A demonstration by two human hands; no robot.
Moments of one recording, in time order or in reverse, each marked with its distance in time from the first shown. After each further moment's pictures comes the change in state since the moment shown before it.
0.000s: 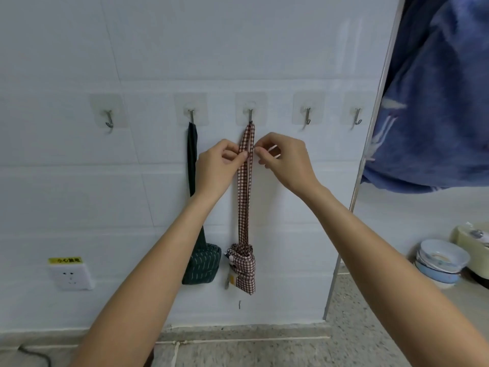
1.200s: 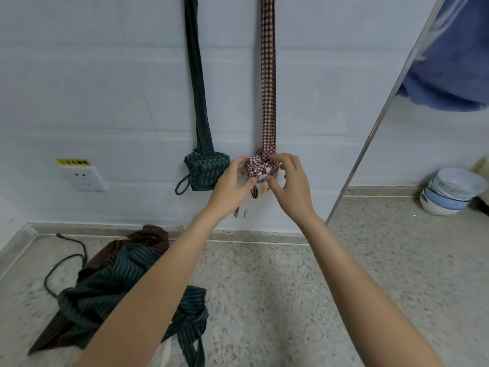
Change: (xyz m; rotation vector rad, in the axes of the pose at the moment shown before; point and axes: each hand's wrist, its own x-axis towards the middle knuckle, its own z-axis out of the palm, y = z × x) left_hand -0.181 -0.105 0.031 -0.064 -0.428 -0.381; right_hand -0.195 0.075 0.077 0.046 -0.147 0.255
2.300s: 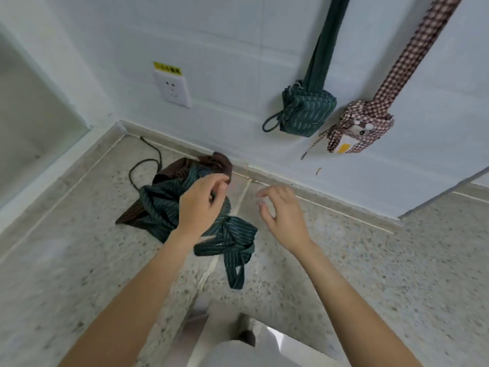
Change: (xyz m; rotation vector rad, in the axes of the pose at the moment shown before) left_hand -0.186 -0.114 -0.091 0.596 0.471 -0.009; right_hand -0.130 -0.028 0.125 0.004 -0.446 -0.258
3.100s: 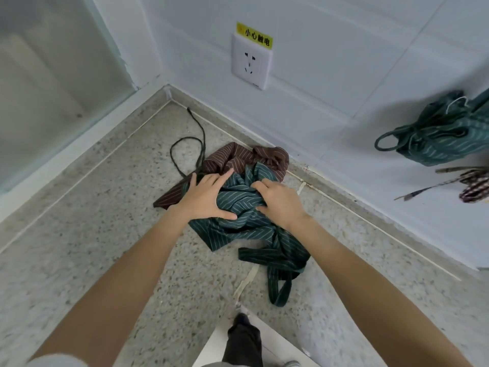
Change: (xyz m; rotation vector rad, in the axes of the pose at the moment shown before) left_hand -0.005 -0.192 -0.020 0.236 -0.821 -0.300; right_hand 0.105 -0.029 0.145 -0.412 -0.682 -0.188
